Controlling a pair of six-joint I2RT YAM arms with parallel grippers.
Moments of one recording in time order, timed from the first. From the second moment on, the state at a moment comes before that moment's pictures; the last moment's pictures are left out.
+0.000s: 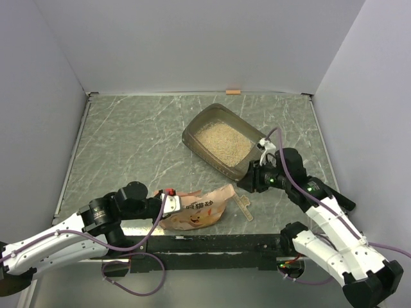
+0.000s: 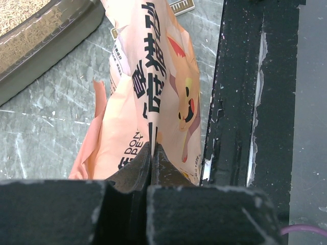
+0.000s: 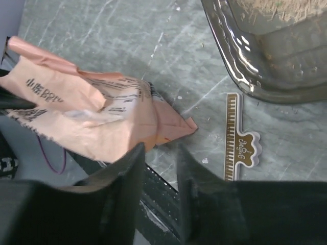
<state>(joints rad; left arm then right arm) -1.06 0.57 0.58 -0.49 0.24 0.27 0.45 0.76 0.71 -0.60 -0.42 0.38</state>
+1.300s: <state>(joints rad) -1.06 0.55 0.58 -0.50 0.24 0.26 1.19 1.02 0.93 -0.66 -0.09 -0.25</state>
